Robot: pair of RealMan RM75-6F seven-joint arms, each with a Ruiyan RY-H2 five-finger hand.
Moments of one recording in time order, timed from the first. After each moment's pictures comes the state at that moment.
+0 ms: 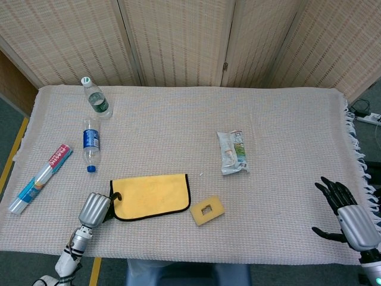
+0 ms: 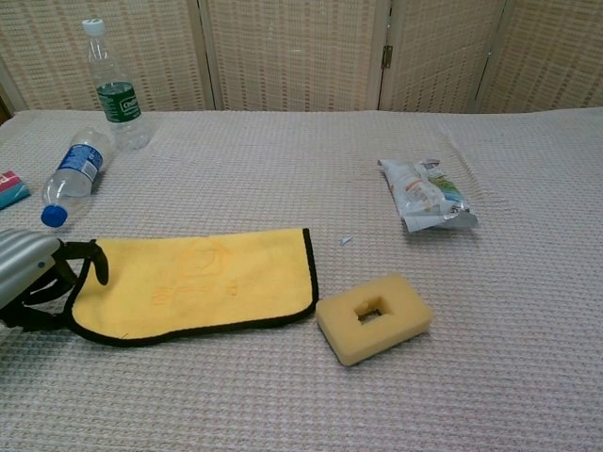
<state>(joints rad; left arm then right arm) -0.34 -1.86 0.03 -0.74 1.64 1.43 -0.14 0.07 -1.05 -0.06 -1.53 -1.70 1.52 0.31</state>
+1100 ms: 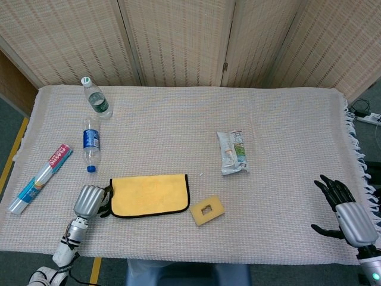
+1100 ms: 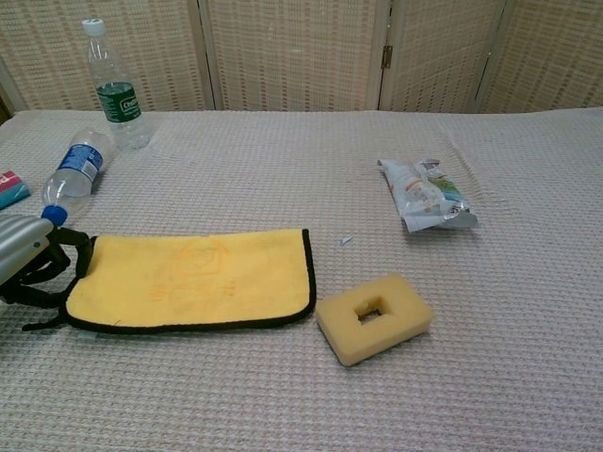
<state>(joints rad) -0.38 -1.91 0.00 -0.54 1.59 1.38 -0.28 0.08 -1.06 -0.05 -1.54 -1.66 1.48 0.29</state>
